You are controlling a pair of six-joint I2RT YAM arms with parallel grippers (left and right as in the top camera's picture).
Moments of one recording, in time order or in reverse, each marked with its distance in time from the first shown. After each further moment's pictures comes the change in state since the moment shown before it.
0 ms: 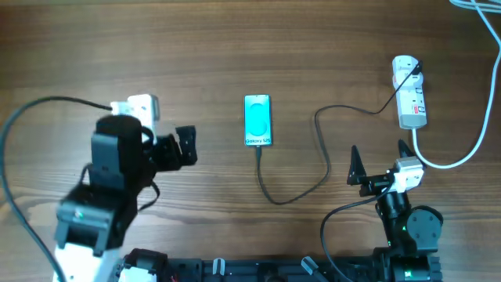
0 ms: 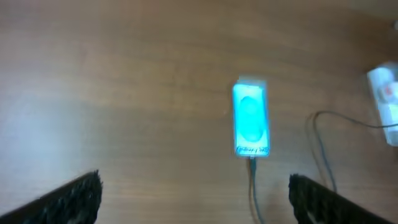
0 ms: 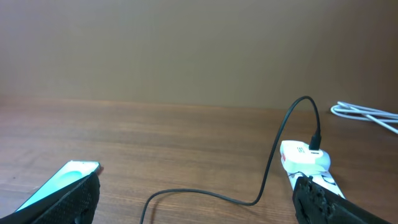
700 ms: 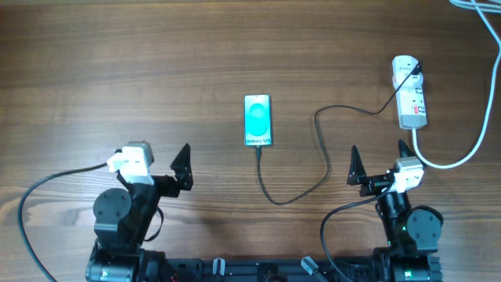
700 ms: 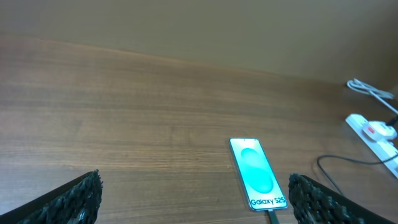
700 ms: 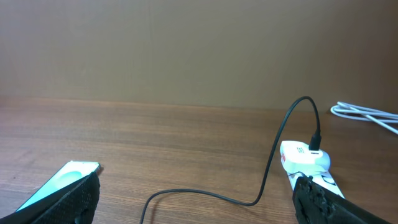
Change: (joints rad) left arm 0.124 -0.542 -0.625 0.523 0.085 0.071; right arm 0.000 0.000 0.000 0.000 0.000 0.000
